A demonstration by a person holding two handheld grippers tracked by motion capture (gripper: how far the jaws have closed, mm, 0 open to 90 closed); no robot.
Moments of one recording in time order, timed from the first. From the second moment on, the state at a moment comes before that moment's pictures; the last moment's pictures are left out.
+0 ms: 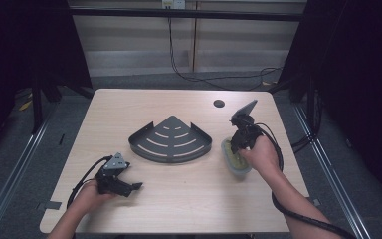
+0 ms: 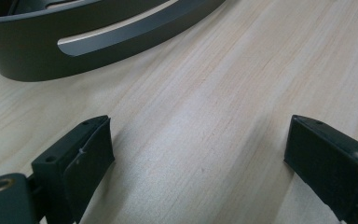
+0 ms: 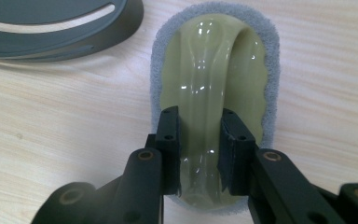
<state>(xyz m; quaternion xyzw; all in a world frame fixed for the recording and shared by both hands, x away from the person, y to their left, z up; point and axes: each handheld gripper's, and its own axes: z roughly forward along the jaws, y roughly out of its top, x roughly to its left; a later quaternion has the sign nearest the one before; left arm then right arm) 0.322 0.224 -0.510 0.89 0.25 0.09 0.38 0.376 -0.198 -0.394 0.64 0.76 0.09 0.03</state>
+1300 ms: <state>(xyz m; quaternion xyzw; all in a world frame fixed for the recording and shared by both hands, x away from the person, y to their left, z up) 0.322 0.224 -0.510 0.89 0.25 0.09 0.38 0.412 -0.151 -0.351 0.55 0.83 0.11 0.04</state>
